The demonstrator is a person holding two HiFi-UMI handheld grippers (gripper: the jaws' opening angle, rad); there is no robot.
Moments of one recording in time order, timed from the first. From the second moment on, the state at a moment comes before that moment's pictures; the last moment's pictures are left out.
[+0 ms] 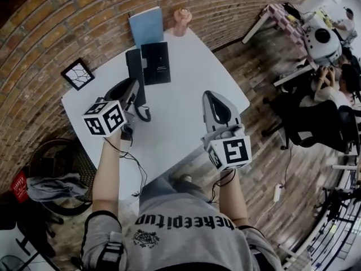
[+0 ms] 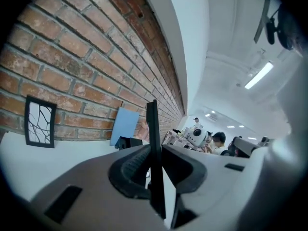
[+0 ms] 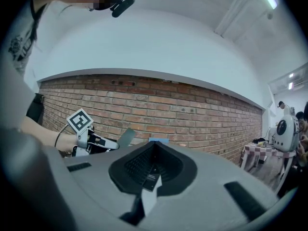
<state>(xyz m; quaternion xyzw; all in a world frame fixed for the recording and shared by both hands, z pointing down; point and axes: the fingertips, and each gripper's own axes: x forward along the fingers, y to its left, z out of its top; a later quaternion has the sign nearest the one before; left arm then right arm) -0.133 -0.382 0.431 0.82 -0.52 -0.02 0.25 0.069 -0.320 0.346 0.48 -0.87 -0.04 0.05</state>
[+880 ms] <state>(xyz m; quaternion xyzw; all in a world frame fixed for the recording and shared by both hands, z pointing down) -0.121 -0.258 0.344 0.80 -0.59 -0.04 0.11 0.087 -0.261 0.316 0.44 -0.90 -0.05 0.00</state>
